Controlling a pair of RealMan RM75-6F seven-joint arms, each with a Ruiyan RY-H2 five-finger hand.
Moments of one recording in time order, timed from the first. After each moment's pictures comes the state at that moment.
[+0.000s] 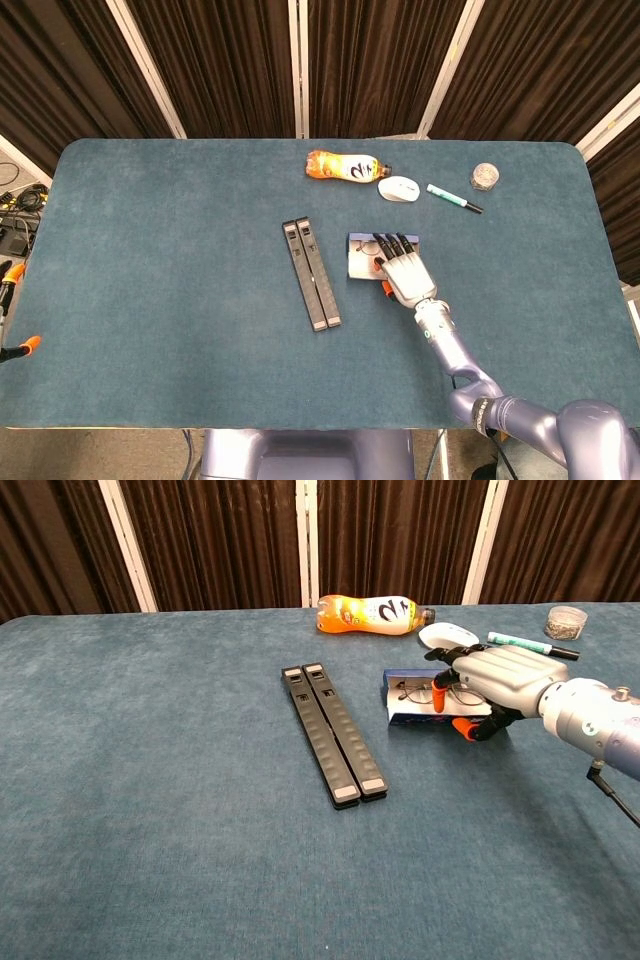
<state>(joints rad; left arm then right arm) -0.12 -1.09 -0.08 -1.56 1.33 1.39 0.14 0.72 -1.78 0.17 -1.00 -1.29 0.95 -0.26</state>
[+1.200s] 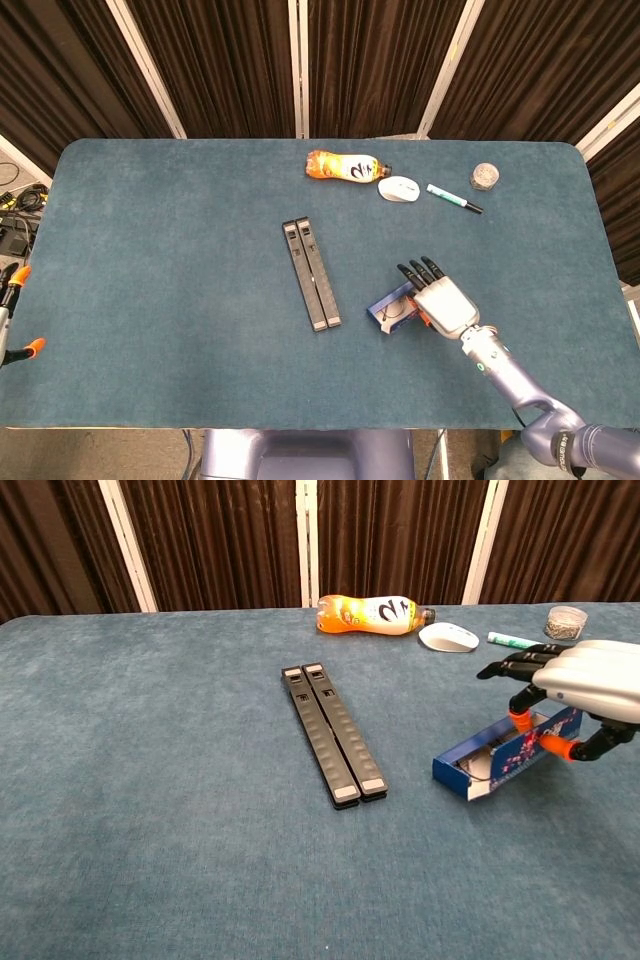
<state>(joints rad) -0.12 -1.08 -0.07 -1.57 1.35 1.39 0.14 0.63 -1.40 0.00 -1.37 -1.50 1.02 -0.28</state>
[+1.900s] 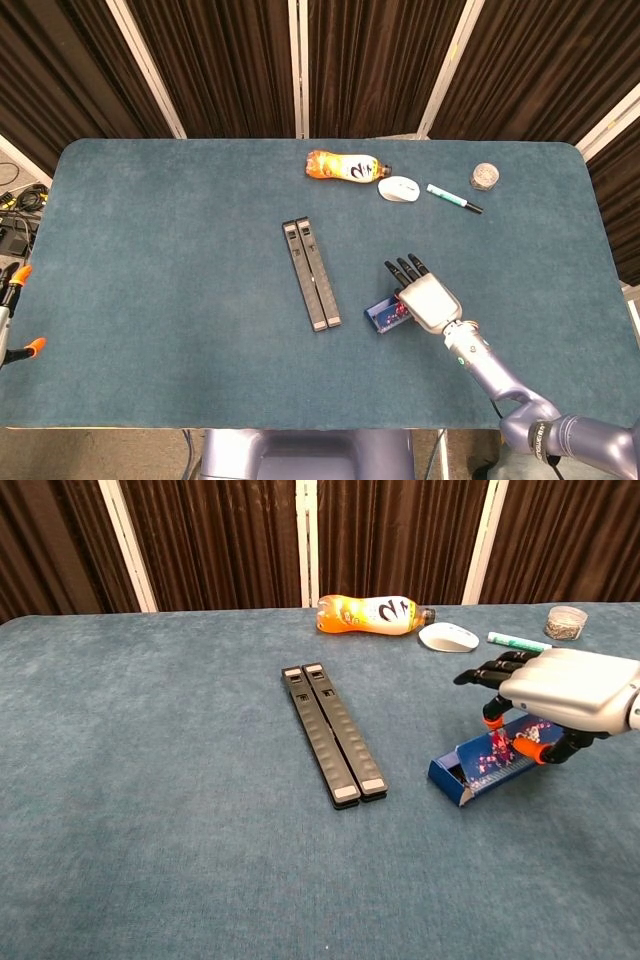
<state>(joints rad) -0.12 -1.08 -0.07 -1.57 1.35 1.38 0.14 0.66 -1.47 0.04 -1.33 -1.43 0.96 -0.43</state>
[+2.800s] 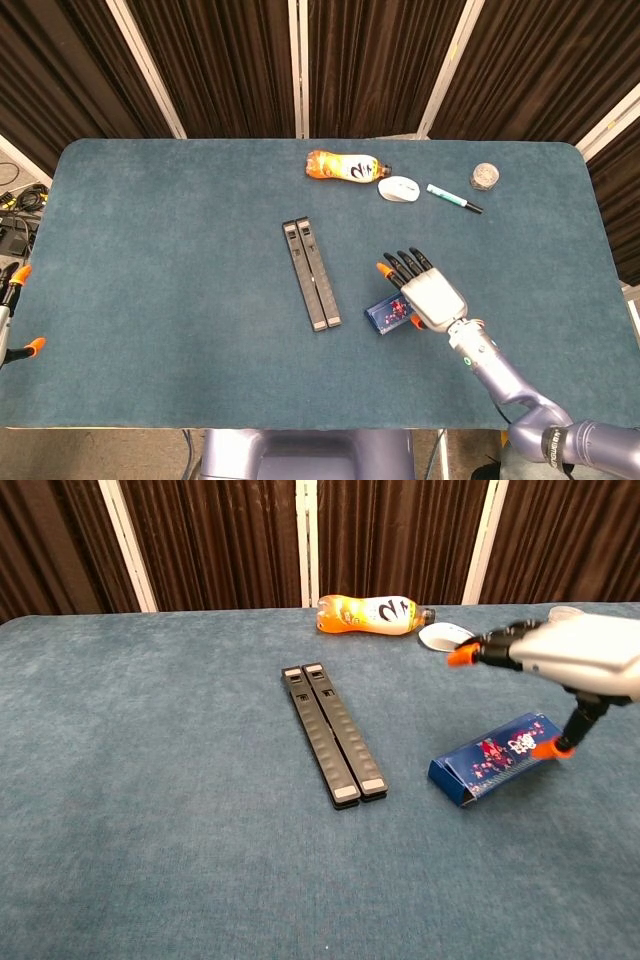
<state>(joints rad) -0.13 -1.09 -0.07 -1.56 1.34 1.38 0.15 0.65 -1.36 0.07 -1.51 -1.41 0.97 -0.38</state>
